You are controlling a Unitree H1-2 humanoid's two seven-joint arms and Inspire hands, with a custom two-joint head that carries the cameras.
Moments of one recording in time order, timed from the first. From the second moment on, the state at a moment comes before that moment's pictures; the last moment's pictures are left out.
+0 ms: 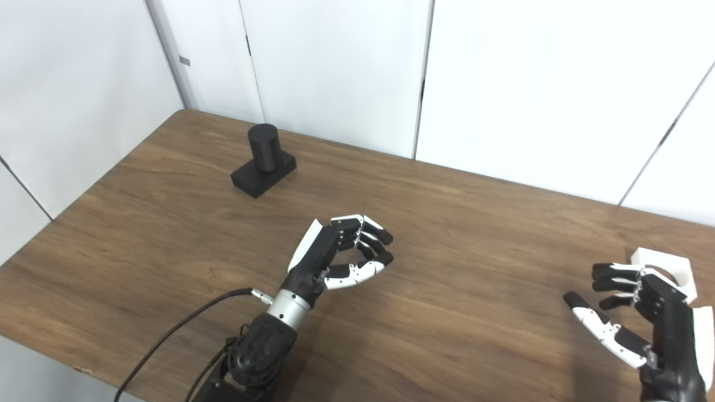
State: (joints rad) left arm -0.02 0.02 -0.09 -0.04 0.20 -0.17 0.00; right arm 0.01 -0.16 -0.07 -0.28 -0.22 0.00 -0.06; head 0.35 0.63
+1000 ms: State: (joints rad) left arm -0.16 0.20 0.05 -0.22 0.28 0.11 -0.06; right arm 0.01 -0.16 -0.07 -0.29 -0.22 0.03 -0.06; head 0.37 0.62
